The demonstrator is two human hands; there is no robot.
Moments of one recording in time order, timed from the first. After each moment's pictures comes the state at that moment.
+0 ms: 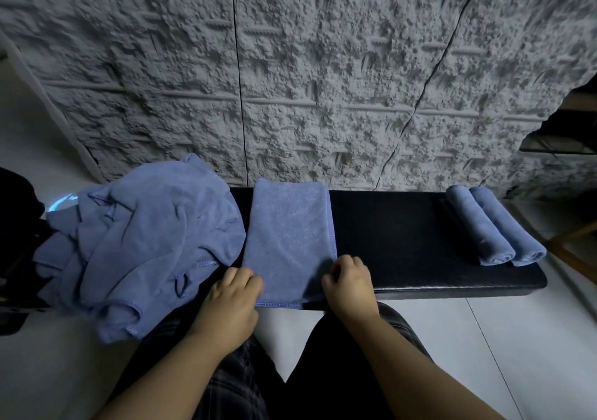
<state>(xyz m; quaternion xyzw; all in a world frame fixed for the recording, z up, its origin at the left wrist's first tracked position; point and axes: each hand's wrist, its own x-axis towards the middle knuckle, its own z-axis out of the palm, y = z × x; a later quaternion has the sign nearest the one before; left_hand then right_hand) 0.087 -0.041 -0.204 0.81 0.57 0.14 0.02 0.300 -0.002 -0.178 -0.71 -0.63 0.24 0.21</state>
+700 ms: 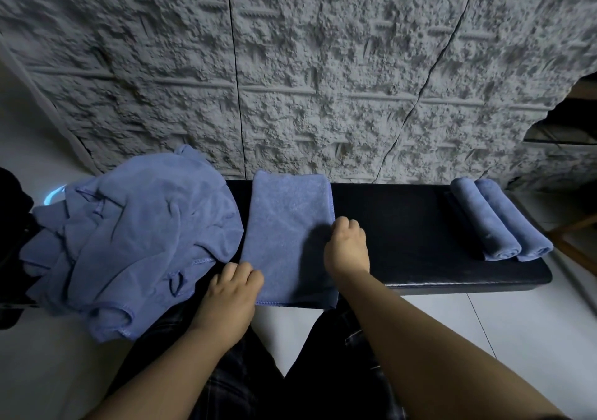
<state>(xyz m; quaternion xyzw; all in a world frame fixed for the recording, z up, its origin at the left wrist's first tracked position) 0.090 -0.033 -0.213 0.81 0.58 0.10 -0.03 0.287 0.051 -0.170 -0.74 -0.63 0.18 0.13</state>
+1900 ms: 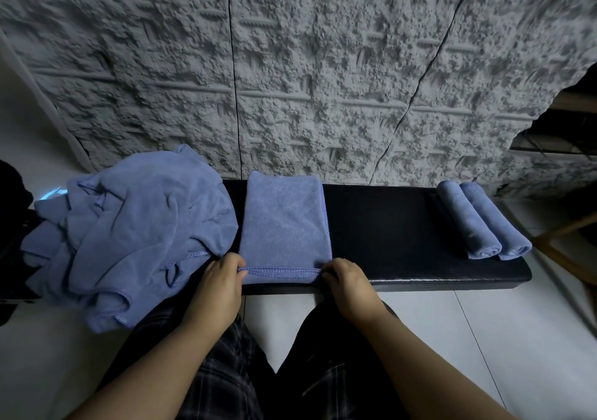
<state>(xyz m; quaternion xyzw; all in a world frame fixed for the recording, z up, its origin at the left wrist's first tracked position) 0.091 -0.036 -0.203 0.68 0.65 0.30 0.14 0.333 -0.007 -0.189 -0.59 -0.75 0.24 0.17</state>
